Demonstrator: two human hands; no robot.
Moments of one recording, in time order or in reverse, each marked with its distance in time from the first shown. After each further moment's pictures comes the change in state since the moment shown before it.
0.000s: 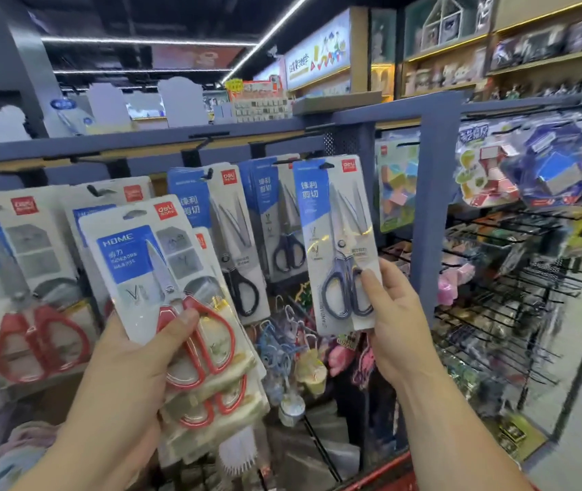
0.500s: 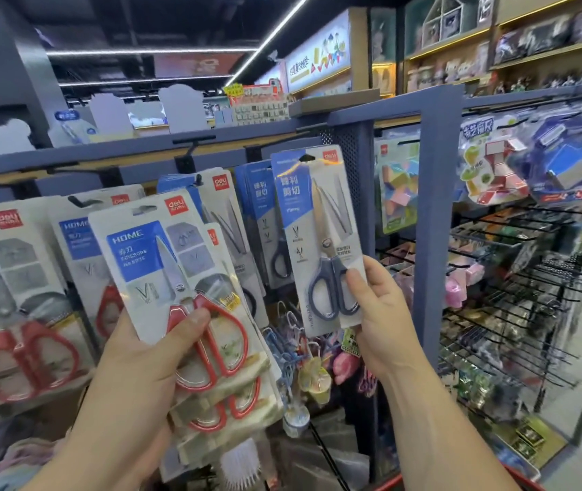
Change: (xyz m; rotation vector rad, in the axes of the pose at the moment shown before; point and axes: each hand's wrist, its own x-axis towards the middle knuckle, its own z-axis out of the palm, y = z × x) left_hand 0.011 -0.001 0.021 0.005 -0.002 0.035; right_hand 0.025 0.017 0.008 0.060 -0.067 -0.030
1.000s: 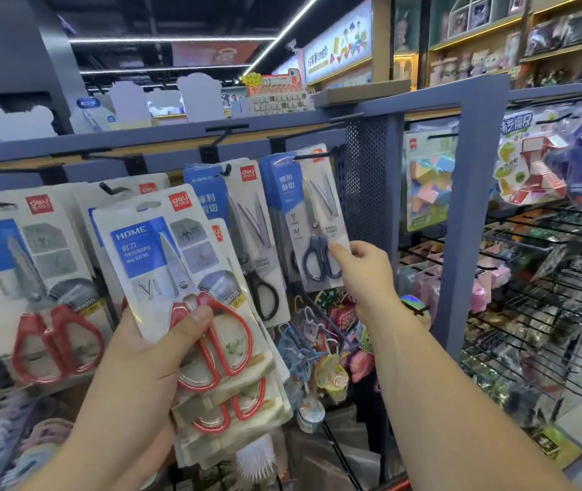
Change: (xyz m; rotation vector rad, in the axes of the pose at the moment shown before) left_hand 0.002 0.002 -0.020 -0.020 -0.026 -0.054; right_hand 0.077 0.030 0.027 -0.510 0.194 0.132
